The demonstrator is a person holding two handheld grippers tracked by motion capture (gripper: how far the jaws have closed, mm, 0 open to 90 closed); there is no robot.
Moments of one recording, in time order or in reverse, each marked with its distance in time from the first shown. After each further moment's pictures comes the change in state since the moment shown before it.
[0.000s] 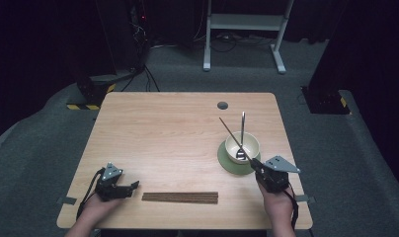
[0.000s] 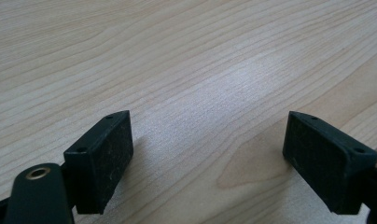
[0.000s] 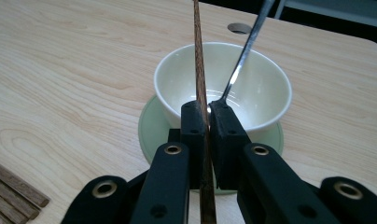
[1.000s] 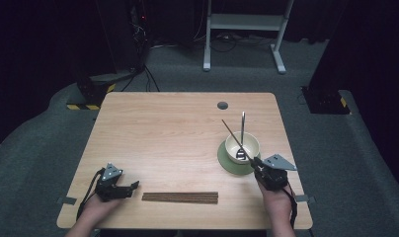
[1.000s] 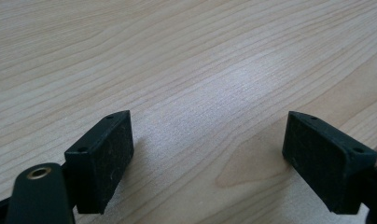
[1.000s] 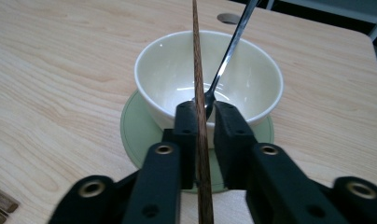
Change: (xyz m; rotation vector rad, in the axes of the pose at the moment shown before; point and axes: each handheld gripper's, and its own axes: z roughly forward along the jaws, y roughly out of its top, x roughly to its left) left arm -0.001 -0.001 -0.001 -0.001 0.002 -0.003; right arm -0.003 -0.002 0.011 0.022 -0.041 -0.008
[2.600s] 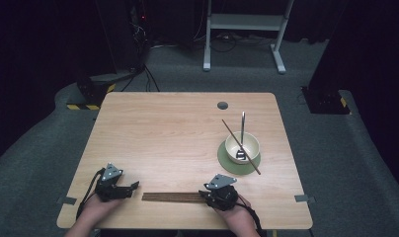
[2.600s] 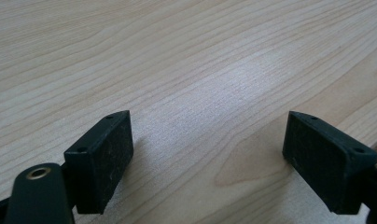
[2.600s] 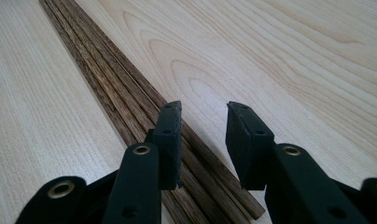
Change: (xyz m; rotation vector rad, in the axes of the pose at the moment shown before) left arm 0.000 0.000 0.000 0.000 -0.009 0.007; right arm 0.129 -0.019 0.047 0.200 0.397 -0.224
